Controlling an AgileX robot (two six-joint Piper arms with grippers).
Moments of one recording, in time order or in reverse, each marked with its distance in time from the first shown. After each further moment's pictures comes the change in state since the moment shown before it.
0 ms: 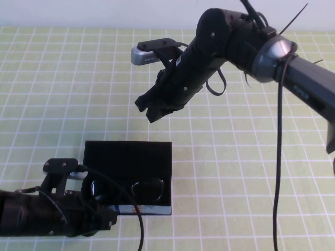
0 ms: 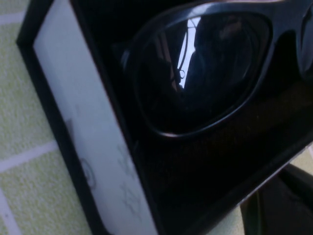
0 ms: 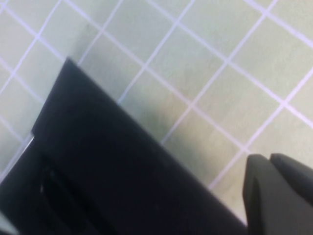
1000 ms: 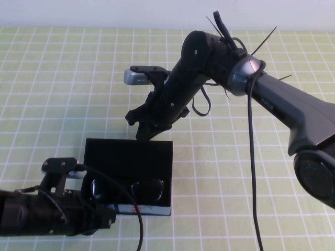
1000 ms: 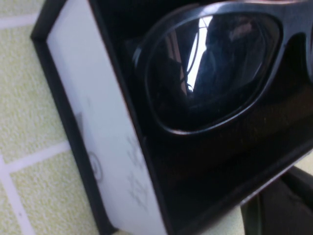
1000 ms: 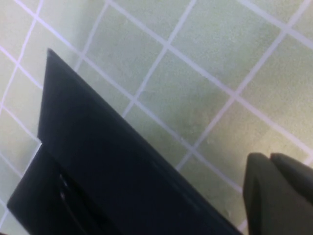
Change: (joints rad) right arm 0.000 0.201 -0.160 0.116 0.123 0.054; left arm 0.000 0.000 0.000 -0.012 -0.015 0.005
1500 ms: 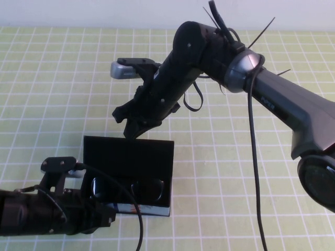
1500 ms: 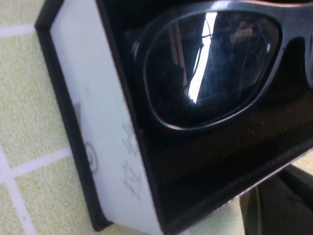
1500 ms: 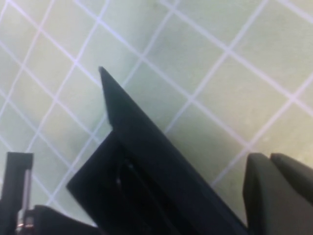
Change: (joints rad) right arm 0.044 -0.057 0.000 0.003 0.001 0.017; left arm 0.000 0.000 0.000 -0.026 -0.004 0.010
